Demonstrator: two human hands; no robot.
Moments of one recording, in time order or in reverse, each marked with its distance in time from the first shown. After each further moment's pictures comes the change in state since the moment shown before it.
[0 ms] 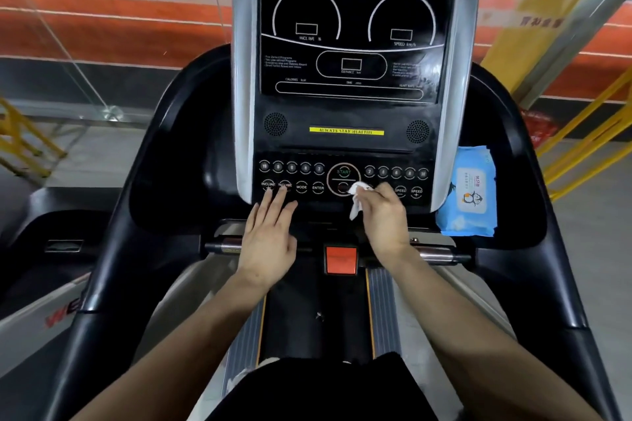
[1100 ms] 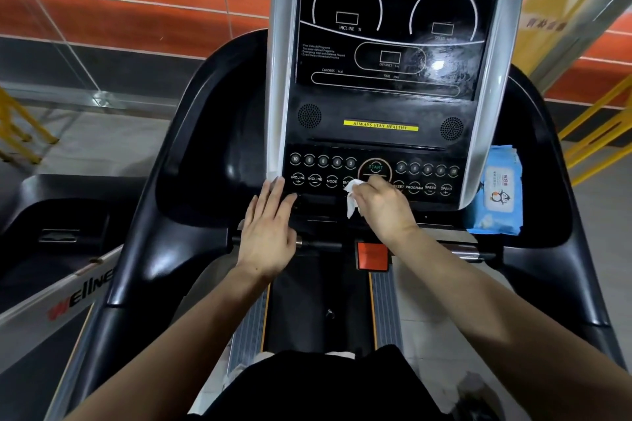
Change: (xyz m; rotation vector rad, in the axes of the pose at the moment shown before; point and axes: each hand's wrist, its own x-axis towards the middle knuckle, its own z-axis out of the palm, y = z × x) left_hand -0.009 -0.061 -0.014 -0.069 0.025 -0.017; right_hand 0.010 -0.051 0.020 -0.535 -0.173 -0.350
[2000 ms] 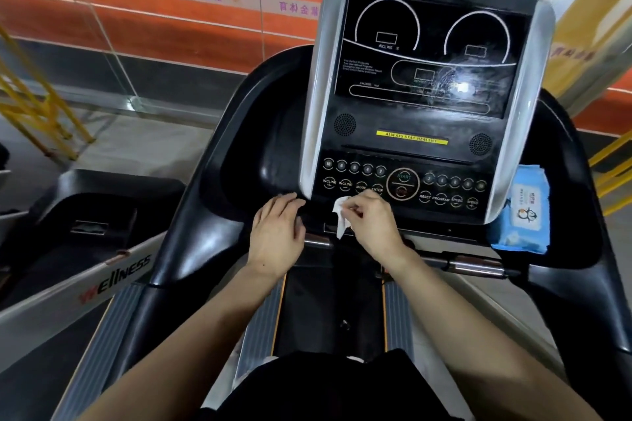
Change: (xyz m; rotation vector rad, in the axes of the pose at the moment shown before) left_hand -0.017 -0.025 -0.022 -0.100 0.136 -0.135; right_hand 0.007 -0.073 0.016 0.690 0.039 0.193
